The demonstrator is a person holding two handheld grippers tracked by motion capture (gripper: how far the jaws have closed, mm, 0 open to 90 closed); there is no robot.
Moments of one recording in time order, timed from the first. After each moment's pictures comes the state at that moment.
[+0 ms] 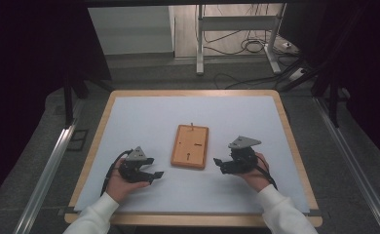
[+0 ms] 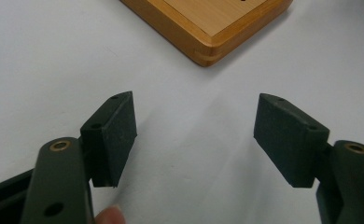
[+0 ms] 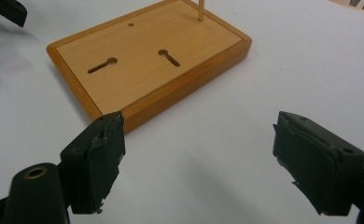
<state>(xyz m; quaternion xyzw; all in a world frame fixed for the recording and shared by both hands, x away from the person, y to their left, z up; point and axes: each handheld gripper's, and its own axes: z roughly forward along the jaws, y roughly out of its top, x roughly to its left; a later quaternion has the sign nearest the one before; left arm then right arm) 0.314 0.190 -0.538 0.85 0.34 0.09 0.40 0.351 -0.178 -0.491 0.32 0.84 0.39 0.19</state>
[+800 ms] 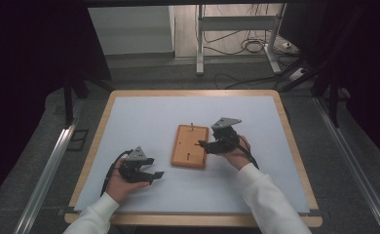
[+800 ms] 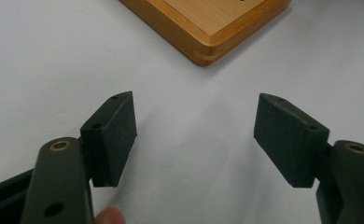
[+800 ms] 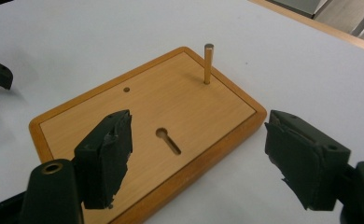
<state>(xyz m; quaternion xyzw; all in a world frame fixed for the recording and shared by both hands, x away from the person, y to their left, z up) 0.314 0.191 -0.539 0.85 0.34 0.09 0.40 0.405 -0.129 -0.478 0.31 0.84 0.40 0.18</state>
